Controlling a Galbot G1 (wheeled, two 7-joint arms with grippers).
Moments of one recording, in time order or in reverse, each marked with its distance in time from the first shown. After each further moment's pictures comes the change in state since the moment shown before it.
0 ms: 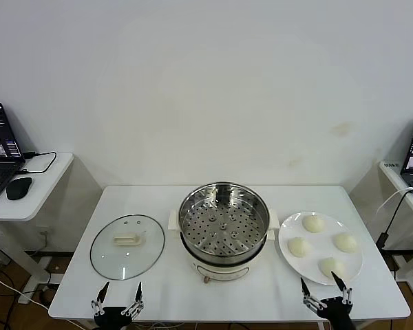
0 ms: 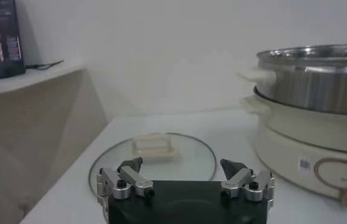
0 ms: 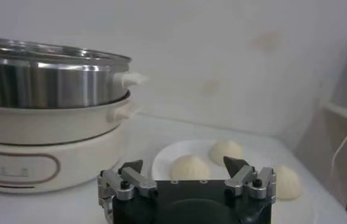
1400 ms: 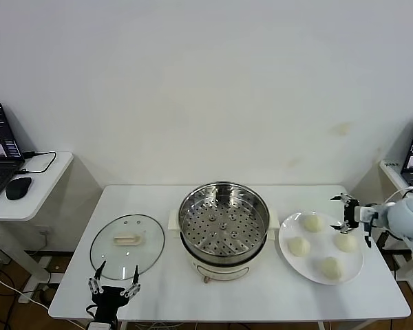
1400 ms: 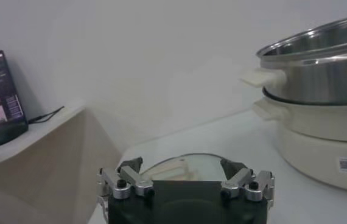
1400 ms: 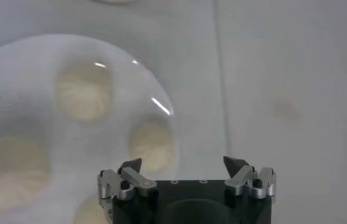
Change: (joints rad) left arm -0.109 0.008 -0.010 0.023 0.190 0.086 -0.008; right arm 1.406 -0.597 -1.019 -0.696 -0.336 -0.099 -0.833
